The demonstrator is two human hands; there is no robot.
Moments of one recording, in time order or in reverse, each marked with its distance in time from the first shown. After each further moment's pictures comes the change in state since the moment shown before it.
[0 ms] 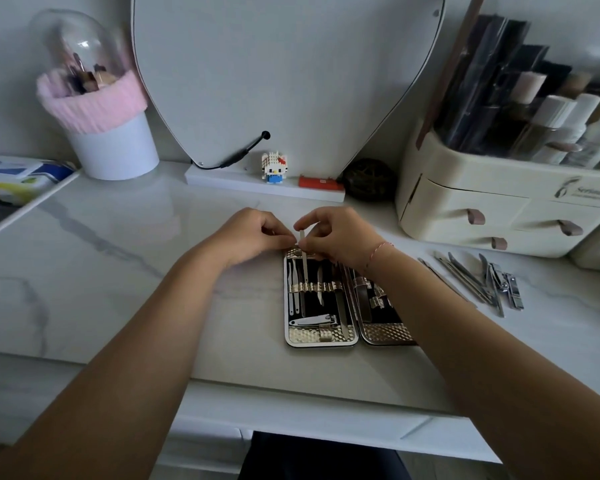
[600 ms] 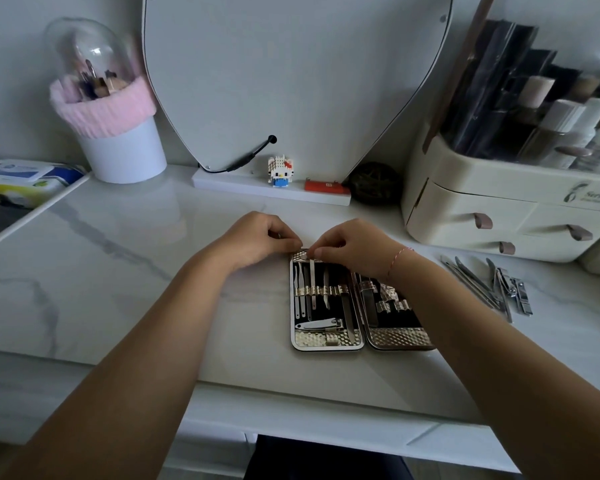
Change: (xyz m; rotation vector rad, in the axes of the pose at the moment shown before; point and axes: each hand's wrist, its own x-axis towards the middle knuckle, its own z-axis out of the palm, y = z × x) left_hand -0.002 0.003 0.000 -0.021 0.006 -0.010; right_hand -0.009 -0.001 -0.011 -0.305 -0.087 -0.033
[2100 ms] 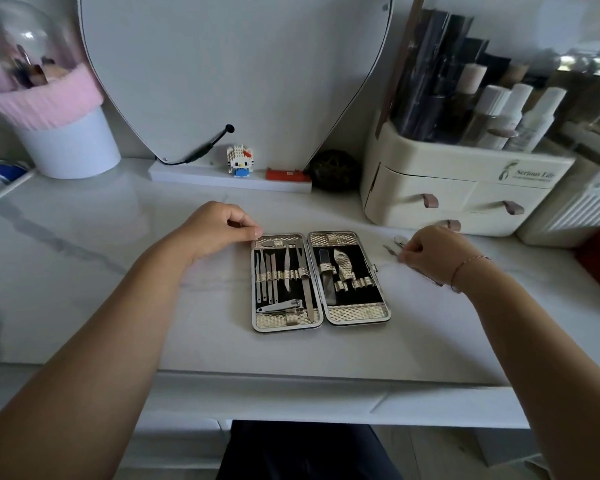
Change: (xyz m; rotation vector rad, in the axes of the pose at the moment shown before) left_hand 0.006 -0.013 0.001 -0.030 0.003 -0.003; right_hand -0.093 0.078 -0.059 -0.331 0.169 0.508
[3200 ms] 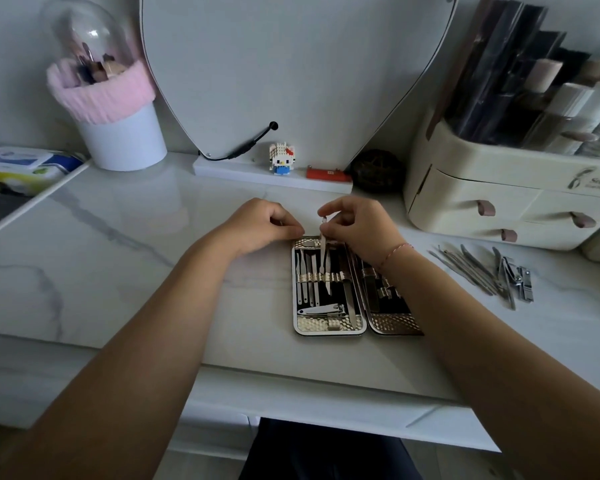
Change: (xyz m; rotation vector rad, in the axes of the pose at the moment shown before) left_hand -0.003 0.009 -0.001 0.020 -0.017 -0.018; right_hand 0.036 -0.121 0.053 0.718 0.039 -0.383
